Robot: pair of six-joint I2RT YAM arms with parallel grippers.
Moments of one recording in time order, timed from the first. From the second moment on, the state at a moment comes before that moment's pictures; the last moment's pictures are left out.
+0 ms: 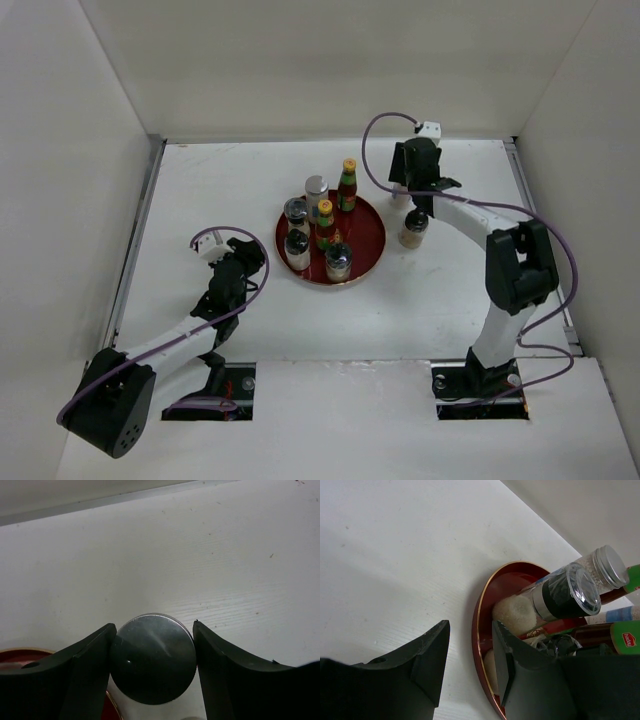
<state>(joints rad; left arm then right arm) -0.46 0.98 0.16 0.61 -0.53 -0.76 0.33 1.85 1.37 0.01 0.40 0.28</state>
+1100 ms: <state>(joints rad) -0.46 0.98 0.16 0.61 -0.52 -0.76 0.69 1.74 1.21 0.12 0.42 0.27</state>
